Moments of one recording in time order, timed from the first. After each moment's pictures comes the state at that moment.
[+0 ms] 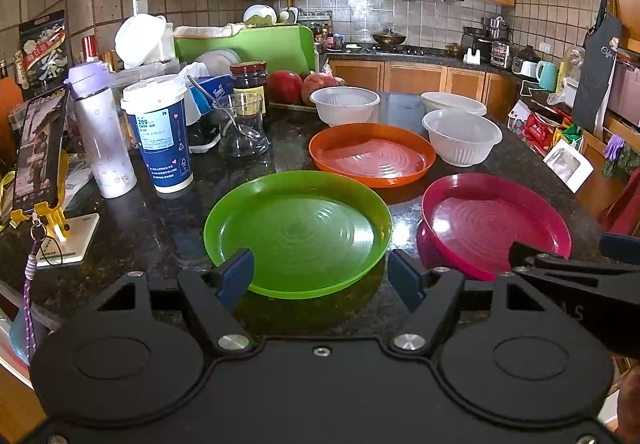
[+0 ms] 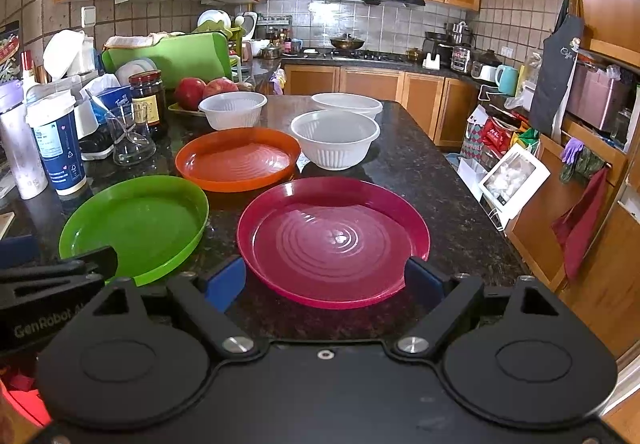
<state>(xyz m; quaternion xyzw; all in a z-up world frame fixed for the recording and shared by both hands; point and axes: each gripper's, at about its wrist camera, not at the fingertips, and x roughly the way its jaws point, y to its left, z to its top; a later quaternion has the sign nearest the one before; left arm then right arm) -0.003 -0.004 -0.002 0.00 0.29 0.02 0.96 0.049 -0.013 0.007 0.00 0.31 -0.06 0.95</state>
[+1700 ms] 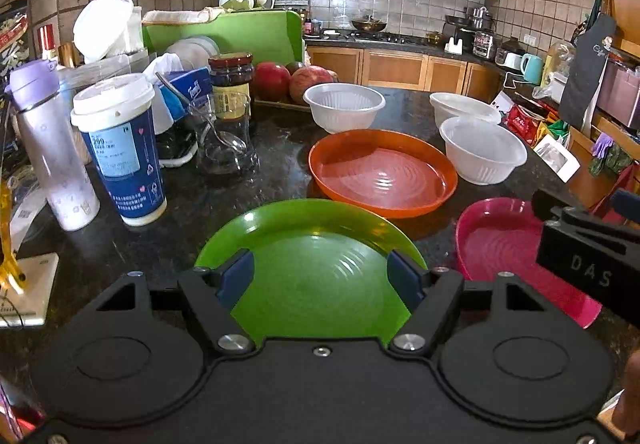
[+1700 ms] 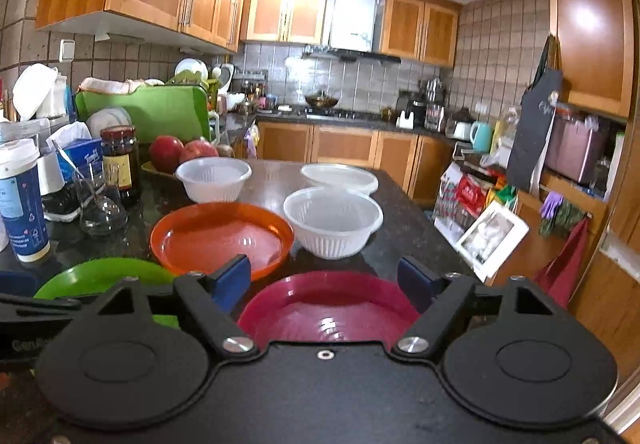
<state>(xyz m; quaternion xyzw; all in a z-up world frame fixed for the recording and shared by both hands) 0.071 0.036 -0.003 -0.01 0.31 -0.04 0.95 0.086 -0.008 0.015 -0.03 0.21 -0.11 0.97</state>
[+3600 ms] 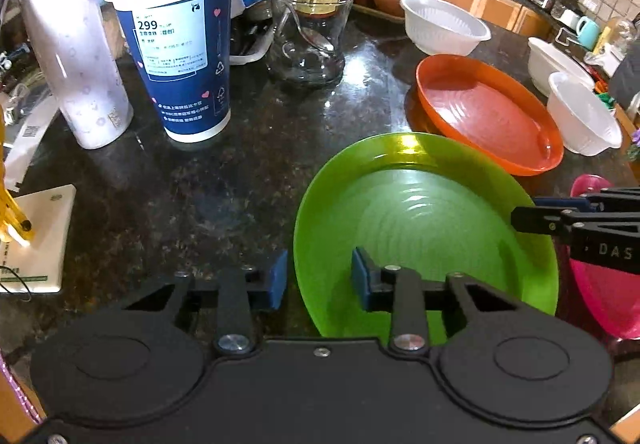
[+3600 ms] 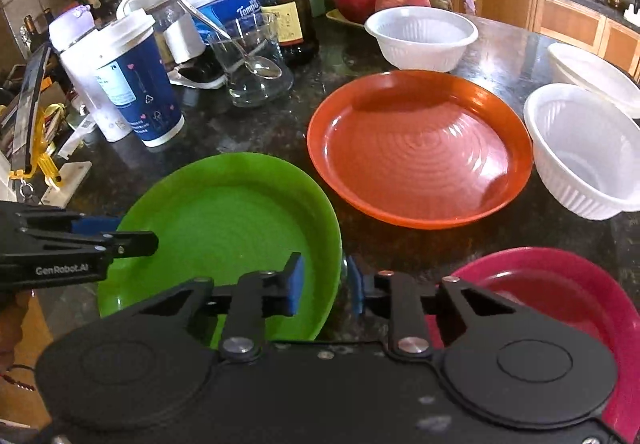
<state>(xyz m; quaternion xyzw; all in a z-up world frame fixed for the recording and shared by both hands) 0.124 0.111 -0.038 -0.06 0.46 0.00 0.88 0.227 -0.002 -0.027 -0.02 0.45 0.23 0.86</state>
